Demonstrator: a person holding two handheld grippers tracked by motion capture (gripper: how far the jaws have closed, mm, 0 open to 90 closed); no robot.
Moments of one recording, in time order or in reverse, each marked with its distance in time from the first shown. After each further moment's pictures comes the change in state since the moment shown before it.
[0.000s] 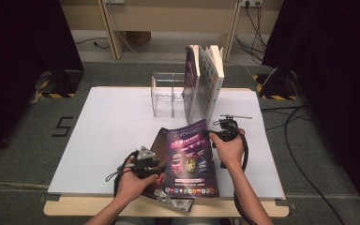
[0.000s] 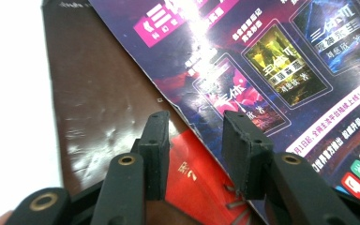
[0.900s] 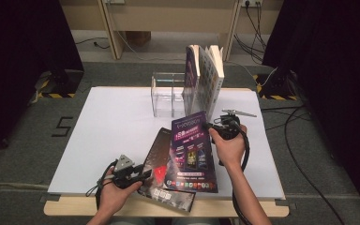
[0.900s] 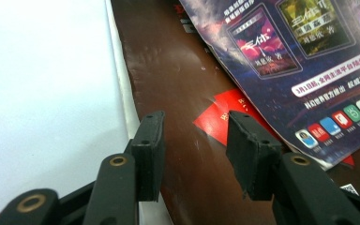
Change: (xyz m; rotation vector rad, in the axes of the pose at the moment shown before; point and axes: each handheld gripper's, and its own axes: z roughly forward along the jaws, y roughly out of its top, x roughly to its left) left arm 0.022 -0.041 -0.029 -0.100 0.031 -0.076; right arm 0.028 0.011 -0.027 -0.141 0.021 -0.063
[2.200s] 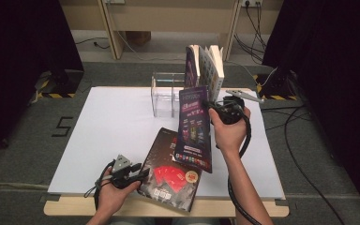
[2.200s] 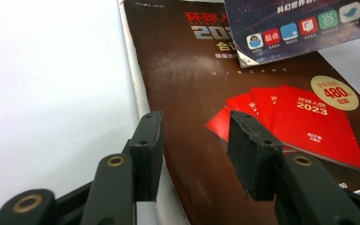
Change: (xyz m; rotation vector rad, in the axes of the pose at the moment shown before) left arm 0.003 -0.001 -0.003 -0.028 0.027 0.003; right arm 0.038 0.050 -0.026 -0.221 0.001 -0.068
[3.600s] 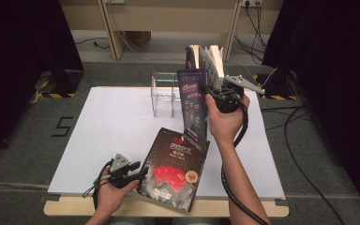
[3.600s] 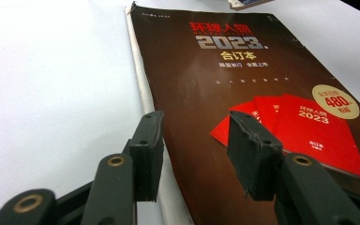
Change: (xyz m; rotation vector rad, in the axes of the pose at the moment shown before) left arm 0.002 0.002 -0.003 -0.024 0.011 -0.005; right arm 0.023 0.031 0.000 -0.145 -0.015 -0.050
